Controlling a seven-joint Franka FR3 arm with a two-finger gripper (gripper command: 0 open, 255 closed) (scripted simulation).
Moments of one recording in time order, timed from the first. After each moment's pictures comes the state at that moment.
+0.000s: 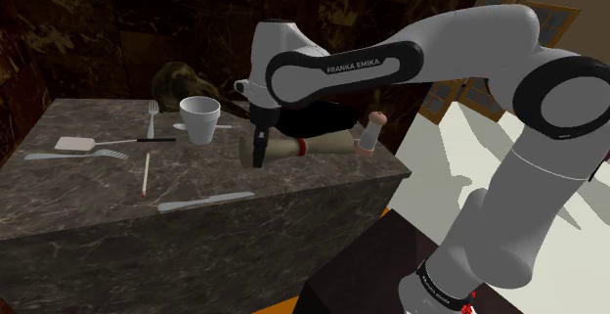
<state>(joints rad) 0.30 0.10 0.20 -1.92 0.00 2.01 -0.42</state>
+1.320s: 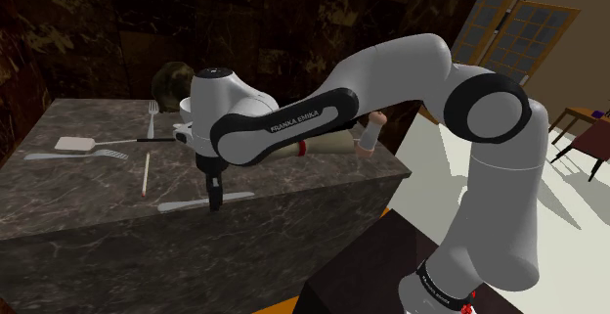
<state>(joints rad) 0.42 0.43 0.27 -1.74 -0.13 2.15 -0.50</state>
